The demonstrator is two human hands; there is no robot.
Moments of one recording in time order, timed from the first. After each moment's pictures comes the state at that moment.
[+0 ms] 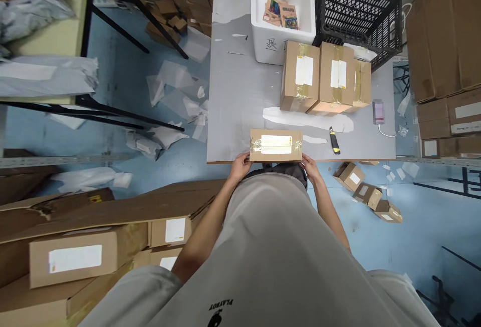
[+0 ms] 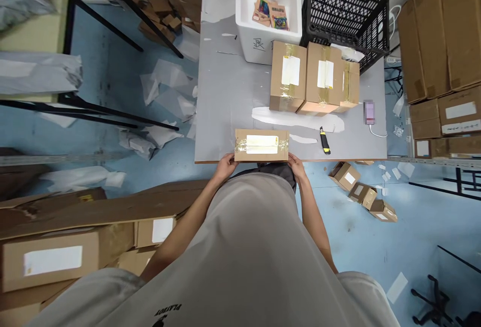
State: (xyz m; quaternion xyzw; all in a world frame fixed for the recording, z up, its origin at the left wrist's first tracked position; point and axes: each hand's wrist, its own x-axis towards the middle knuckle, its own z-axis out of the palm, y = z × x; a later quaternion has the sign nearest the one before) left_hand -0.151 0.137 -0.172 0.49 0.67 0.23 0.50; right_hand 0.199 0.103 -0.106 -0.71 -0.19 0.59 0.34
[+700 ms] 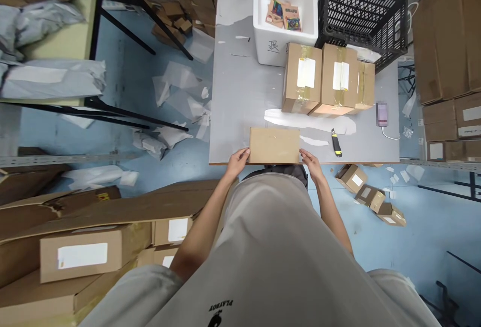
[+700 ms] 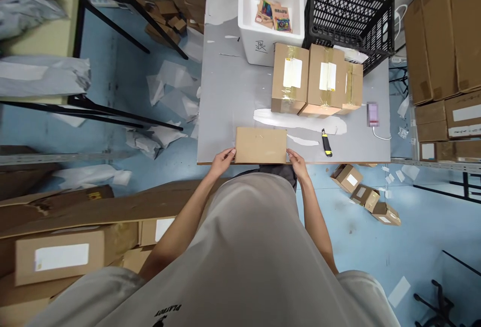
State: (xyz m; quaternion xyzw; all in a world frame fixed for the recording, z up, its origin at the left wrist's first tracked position) left_hand -0.159 0.160 -0.162 0.44 0.66 0.30 0.53; right_hand 0.205 0.121 -0.089 -0.68 -0.30 0.58 0.34
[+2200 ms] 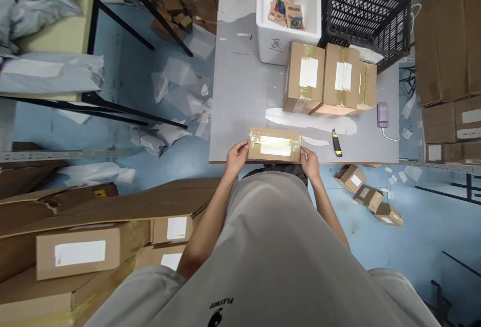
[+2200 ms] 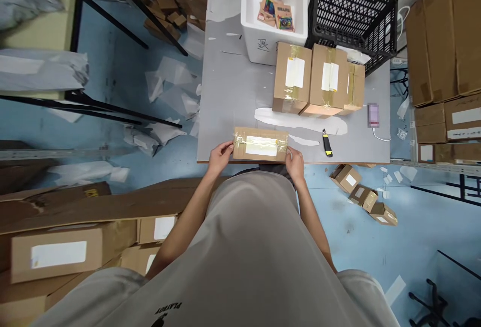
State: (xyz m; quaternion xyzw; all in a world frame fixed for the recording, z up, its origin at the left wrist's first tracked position) left_hand -0.153 0.174 -0.121 0.42 0.67 0.35 0.50; right_hand 0.175 0.135 -0.051 -0.74 -0.46 0.41 0.29
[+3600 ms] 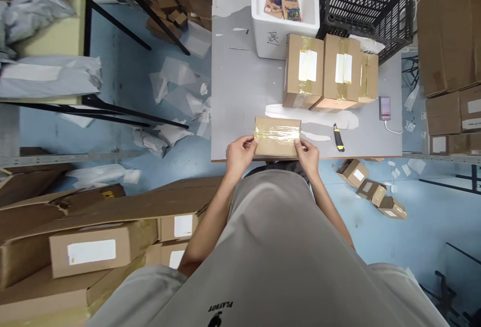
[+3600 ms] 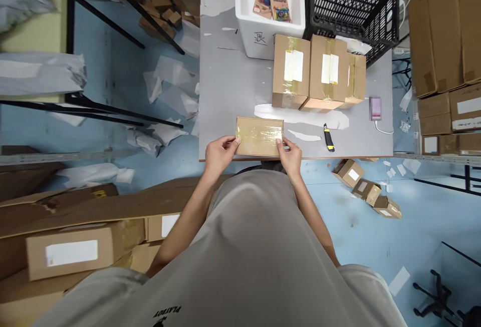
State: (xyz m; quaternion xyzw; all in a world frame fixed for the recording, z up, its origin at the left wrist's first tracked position) left_hand -0.126 0.184 -0.011 0.51 0.70 0.28 0.42; right_hand 0.134 0.148 0.002 -0.74 -0.44 0.38 0.35
